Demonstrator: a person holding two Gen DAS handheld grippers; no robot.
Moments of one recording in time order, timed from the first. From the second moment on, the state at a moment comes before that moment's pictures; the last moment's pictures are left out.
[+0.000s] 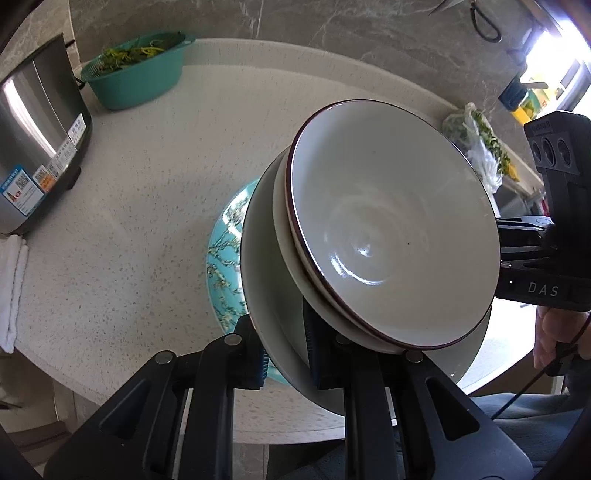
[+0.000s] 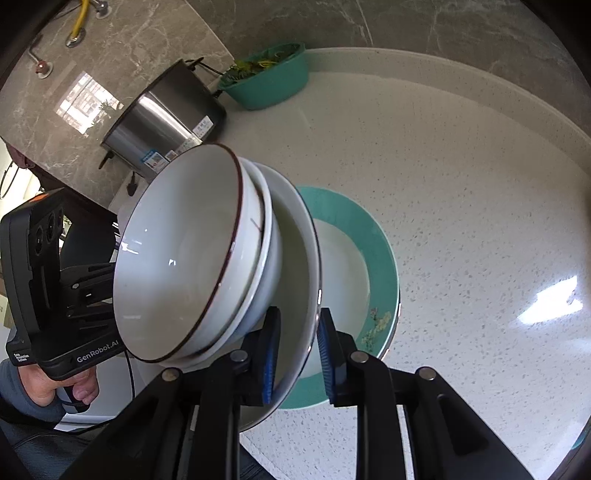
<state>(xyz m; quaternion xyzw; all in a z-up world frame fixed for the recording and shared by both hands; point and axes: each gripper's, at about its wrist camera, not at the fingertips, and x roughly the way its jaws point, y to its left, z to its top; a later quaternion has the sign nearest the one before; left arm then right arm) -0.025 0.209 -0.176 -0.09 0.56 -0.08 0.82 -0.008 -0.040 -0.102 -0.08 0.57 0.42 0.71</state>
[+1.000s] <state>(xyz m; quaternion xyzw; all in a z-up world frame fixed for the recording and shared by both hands) 0.005 0.213 -0.233 -0.05 0.56 -0.11 0.82 -0.003 -0.041 -0.150 -0.05 0.58 0.37 0.72</state>
